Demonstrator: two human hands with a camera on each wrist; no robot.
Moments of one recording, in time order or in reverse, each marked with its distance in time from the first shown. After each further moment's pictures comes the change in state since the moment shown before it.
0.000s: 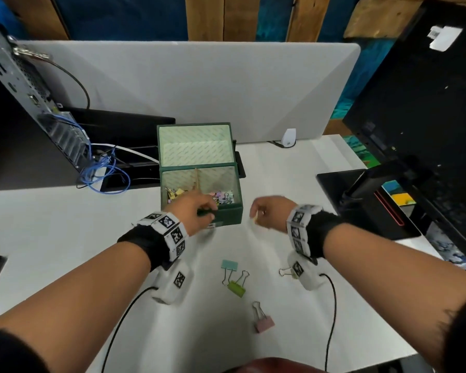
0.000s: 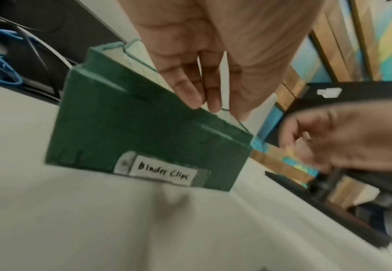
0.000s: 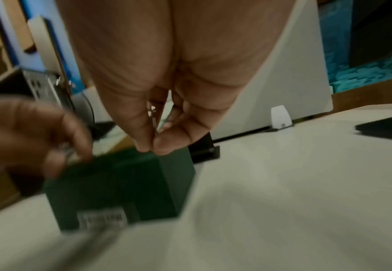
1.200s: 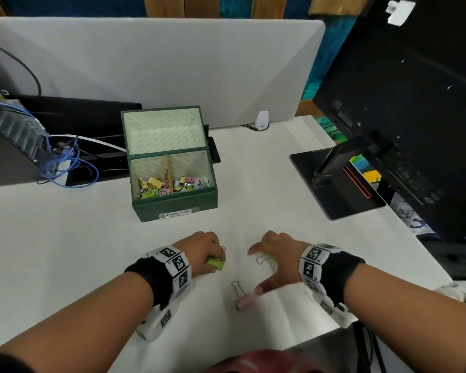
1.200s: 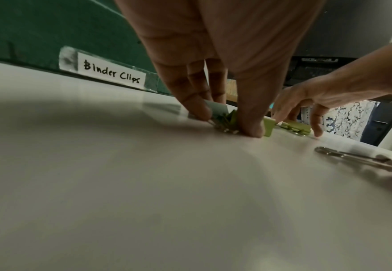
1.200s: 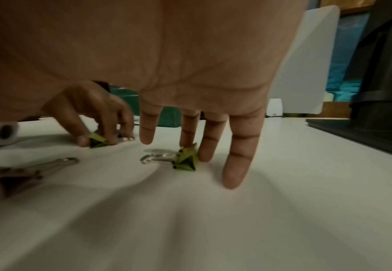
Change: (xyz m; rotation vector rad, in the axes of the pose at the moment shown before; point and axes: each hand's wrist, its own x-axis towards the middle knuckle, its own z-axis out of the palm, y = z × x) left_hand -0.029 0.011 0.091 0.227 -0.518 0.313; right_hand -0.099 0.048 0.053 -0.269 -0.340 0.078
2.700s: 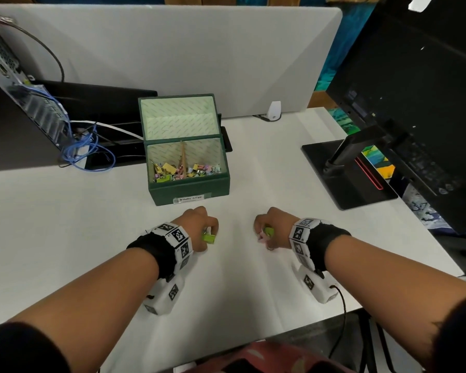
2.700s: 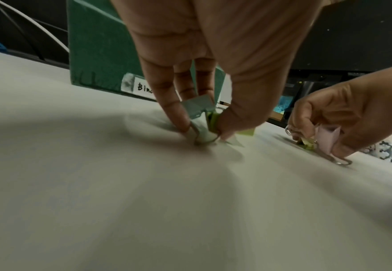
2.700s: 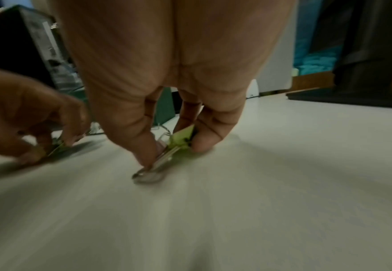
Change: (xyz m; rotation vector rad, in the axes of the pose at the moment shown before) left_hand -0.020 -0.006 -0.014 -0.021 0.098 -0.280; right_hand 0.043 -0.007 -0.008 0.101 0.150 -0.014
